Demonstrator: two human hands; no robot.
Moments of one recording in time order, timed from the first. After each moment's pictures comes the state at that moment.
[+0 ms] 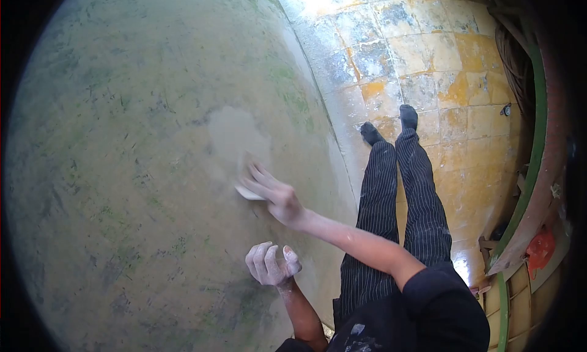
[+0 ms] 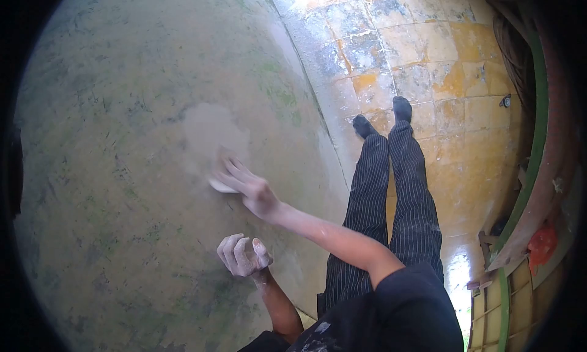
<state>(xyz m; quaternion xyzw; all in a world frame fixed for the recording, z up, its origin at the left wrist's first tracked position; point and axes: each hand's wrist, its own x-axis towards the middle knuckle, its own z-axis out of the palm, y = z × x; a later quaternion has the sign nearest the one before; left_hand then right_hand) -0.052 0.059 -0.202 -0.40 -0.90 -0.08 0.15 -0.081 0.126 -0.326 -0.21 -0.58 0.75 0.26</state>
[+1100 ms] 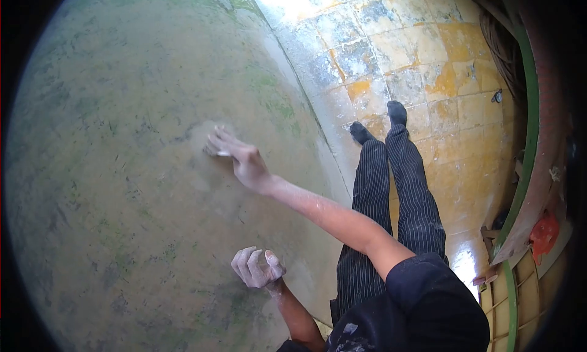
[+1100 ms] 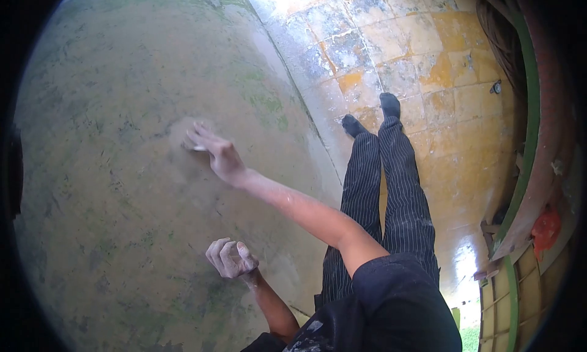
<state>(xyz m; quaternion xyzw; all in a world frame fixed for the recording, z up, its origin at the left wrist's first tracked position) -0.049 0.058 -0.201 -0.37 -0.91 -0.11 0.14 -0.159 0.180 -0.357 -0.25 -0.53 0.74 0.33</state>
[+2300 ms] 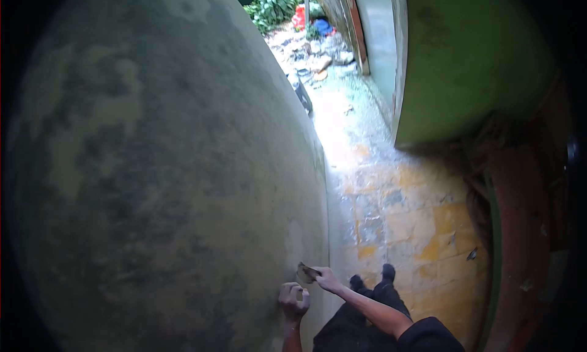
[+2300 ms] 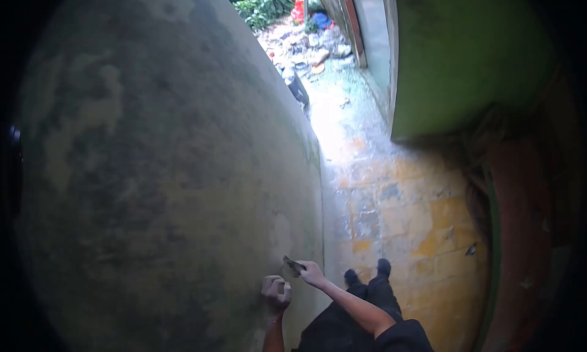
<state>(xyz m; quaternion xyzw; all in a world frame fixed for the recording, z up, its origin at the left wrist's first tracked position) -0.058 0.077 -0.182 -0.34 -0.88 -0.32 0.10 -0.033 0.208 -0.313 -0.16 -0.65 0.74 -0.07</state>
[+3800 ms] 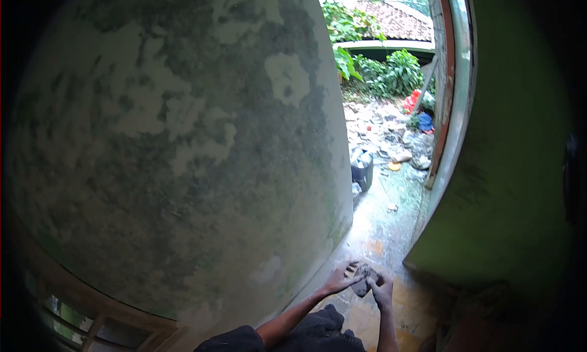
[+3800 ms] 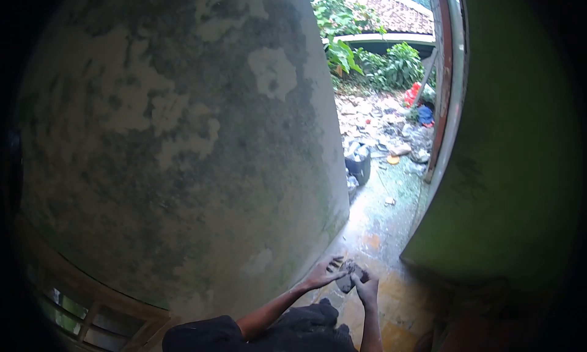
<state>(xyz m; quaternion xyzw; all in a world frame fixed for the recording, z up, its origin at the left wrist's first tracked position) -0.083 0.482 -0.089 -0.25 -0.80 -0.53 -0.11 -0.006 0.666 -0.136 -0.13 -0.67 0.73 0.09</state>
